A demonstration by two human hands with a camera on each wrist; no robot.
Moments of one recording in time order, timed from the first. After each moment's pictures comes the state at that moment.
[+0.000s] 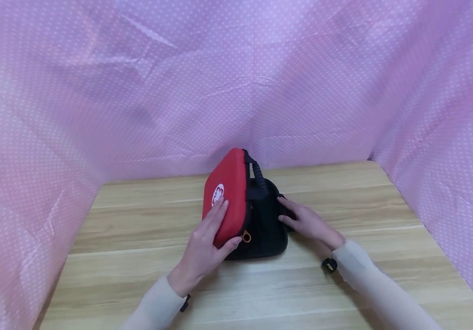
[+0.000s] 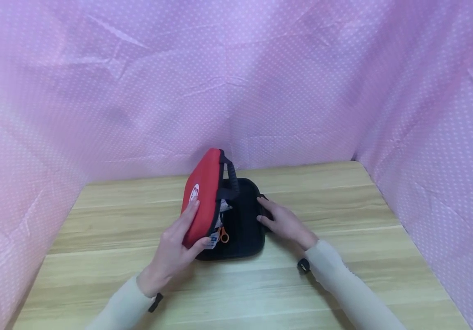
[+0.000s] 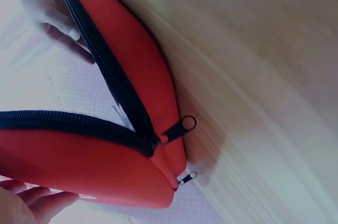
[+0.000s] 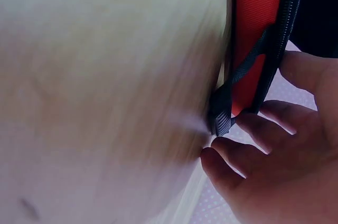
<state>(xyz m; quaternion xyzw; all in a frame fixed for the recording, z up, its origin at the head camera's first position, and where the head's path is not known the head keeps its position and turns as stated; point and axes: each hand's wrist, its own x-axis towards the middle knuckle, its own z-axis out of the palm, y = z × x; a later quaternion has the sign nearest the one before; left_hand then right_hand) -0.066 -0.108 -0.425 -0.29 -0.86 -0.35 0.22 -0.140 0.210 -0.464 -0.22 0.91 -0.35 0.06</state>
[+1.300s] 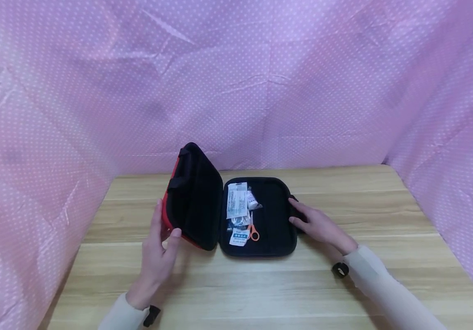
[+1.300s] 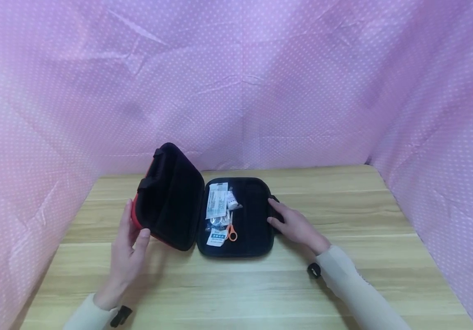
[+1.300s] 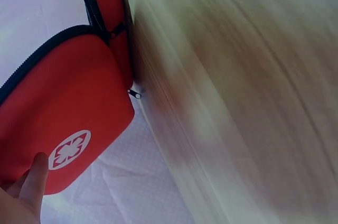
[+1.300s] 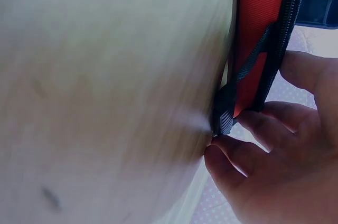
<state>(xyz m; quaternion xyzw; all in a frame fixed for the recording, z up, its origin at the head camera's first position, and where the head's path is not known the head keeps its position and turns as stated) -0.039 -0.200 -0.427 -0.17 -0.80 -0.49 0.31 -0.137 0.214 -0.464 -0.21 0.91 -0.35 0.09</state>
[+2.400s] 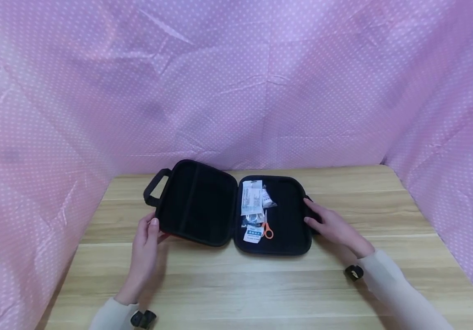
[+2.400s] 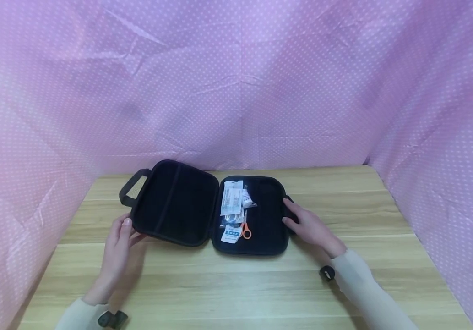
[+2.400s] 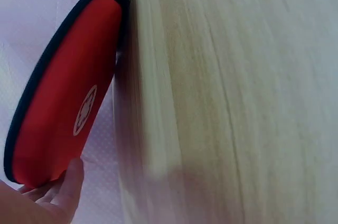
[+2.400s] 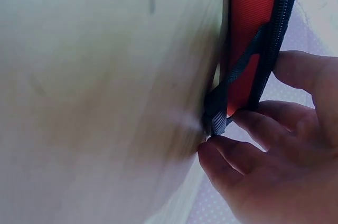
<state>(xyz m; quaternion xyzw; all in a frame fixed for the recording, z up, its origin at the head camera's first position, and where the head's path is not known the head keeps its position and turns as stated) -0.047 -0.227 -0.431 0.08 -0.77 -0.62 0.11 -0.131 0.249 -0.458 -0.19 0.92 -0.34 0.08</state>
